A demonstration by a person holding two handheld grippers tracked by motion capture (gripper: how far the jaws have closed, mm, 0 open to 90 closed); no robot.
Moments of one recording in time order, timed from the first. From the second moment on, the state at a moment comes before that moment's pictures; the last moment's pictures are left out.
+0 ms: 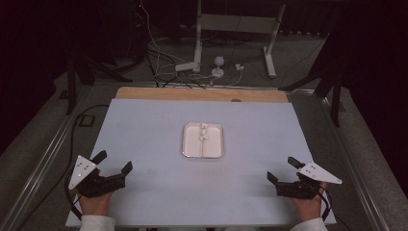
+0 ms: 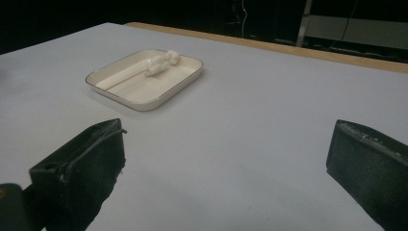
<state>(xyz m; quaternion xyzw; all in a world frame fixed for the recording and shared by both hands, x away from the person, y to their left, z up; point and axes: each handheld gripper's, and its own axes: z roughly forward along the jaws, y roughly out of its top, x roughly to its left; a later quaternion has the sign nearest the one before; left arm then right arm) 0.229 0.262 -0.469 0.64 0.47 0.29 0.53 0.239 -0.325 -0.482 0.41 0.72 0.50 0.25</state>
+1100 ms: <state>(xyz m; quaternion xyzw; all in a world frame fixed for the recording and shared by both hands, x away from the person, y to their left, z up) 0.242 0.245 -0.439 0.64 0.47 0.30 0.54 0.232 -0.328 -0.480 0.41 0.72 0.51 0.26</state>
